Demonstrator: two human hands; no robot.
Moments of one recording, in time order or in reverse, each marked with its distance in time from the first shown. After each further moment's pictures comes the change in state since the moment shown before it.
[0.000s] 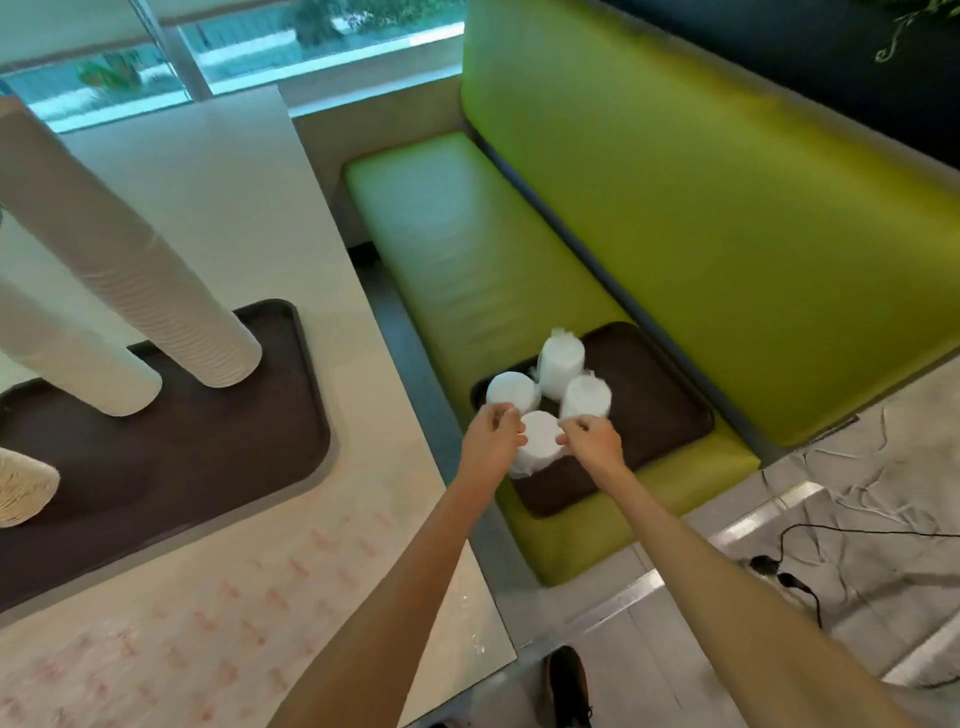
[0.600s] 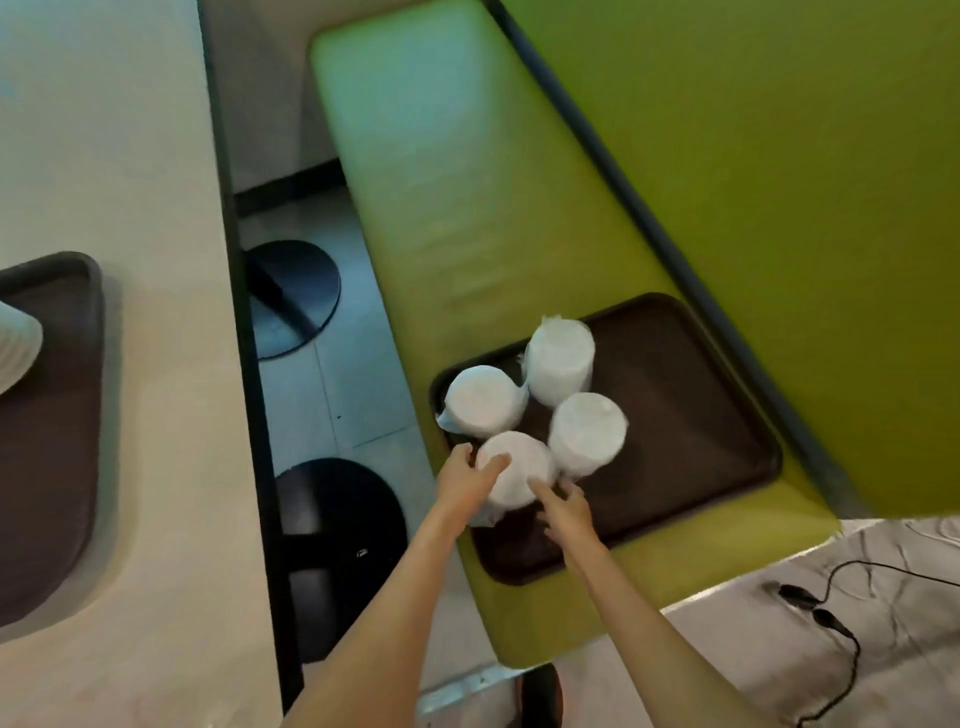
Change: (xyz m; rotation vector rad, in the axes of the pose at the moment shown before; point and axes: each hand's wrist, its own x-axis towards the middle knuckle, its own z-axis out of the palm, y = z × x) left_hand 0.198 -0.112 0.076 0.289 0.073 -0.344; right_hand 0.176 0.126 0.043 0.269 -0.172 0.368
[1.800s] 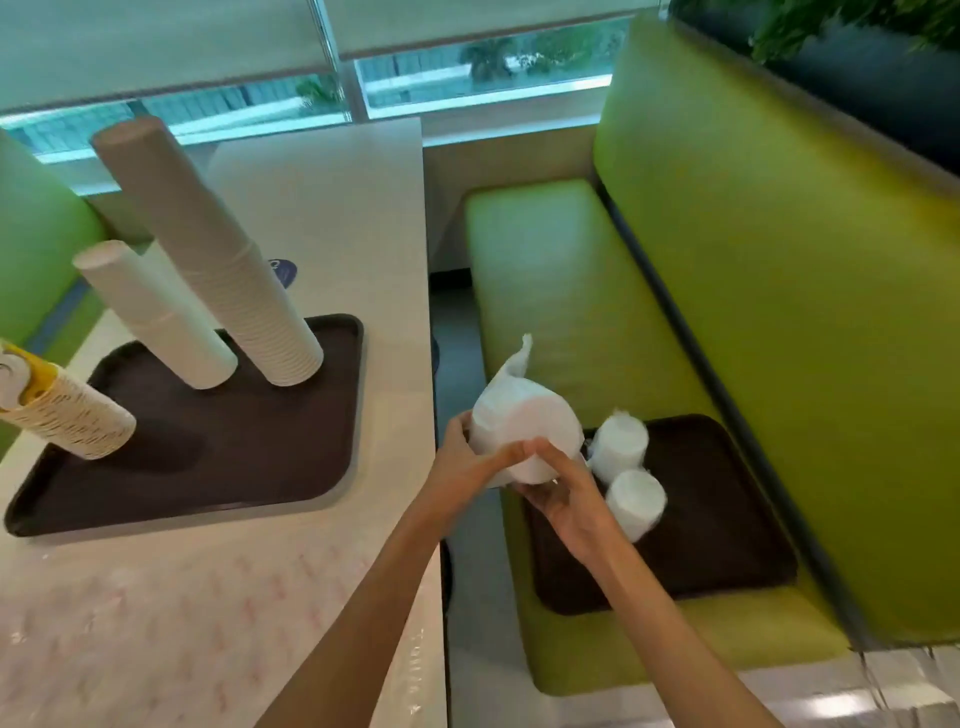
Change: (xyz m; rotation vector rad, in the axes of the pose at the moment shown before) left_hand -0.194 0.059 -0.140 -0.429 0.118 0.378; right_hand -0.208 -0.124 0.038 0.403 -0.613 -0.252
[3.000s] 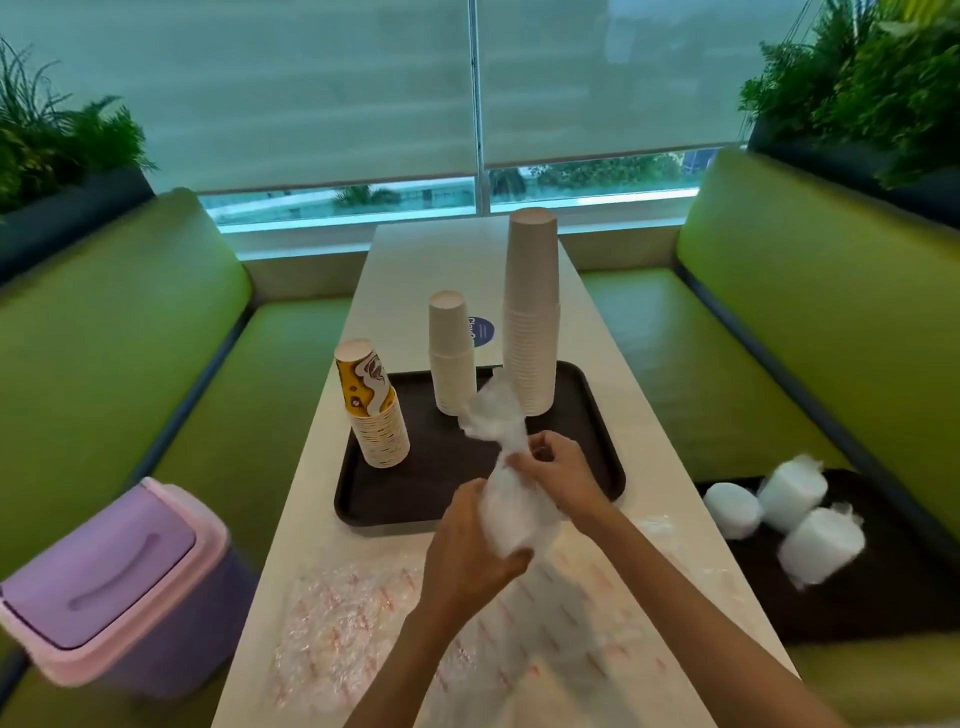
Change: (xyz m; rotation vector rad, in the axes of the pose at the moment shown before) left_hand -0.132 -0.065 -0.351 0.651 0.223 0.320; right_hand -0.037 0.176 0.341 -1.006 0.001 -0.309
